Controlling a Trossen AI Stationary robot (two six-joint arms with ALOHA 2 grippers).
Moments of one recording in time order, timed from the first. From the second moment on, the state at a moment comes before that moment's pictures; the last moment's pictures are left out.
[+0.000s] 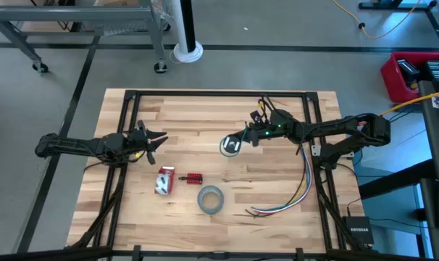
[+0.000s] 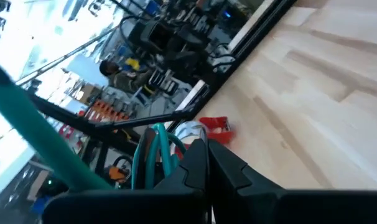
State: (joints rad) left arm -0.07 0.12 0.01 0.05 -0.50 0.00; right arm -0.28 1.38 0.55 0.71 -0.39 0.88
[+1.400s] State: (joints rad) left arm -0.07 0.12 0.01 0.05 -0.50 0.00; right arm -0.28 0.63 0.01 0.53 -0.17 0.77
